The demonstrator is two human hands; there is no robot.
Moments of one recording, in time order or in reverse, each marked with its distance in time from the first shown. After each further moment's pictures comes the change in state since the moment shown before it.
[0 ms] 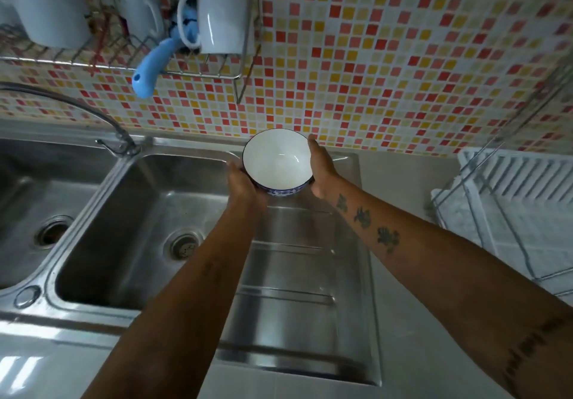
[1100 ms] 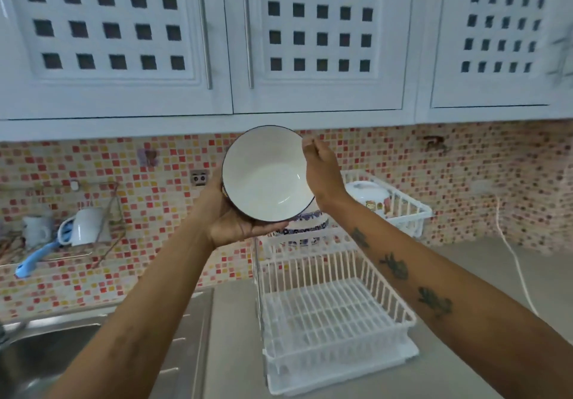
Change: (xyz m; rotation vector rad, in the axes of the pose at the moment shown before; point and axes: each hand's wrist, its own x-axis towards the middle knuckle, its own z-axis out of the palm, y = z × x) left_hand -0.431 -0.066 0.277 0.424 -0.945 -0.268; right_hand -0.417 -0.228 -0.358 -0.181 0.364 -1.115
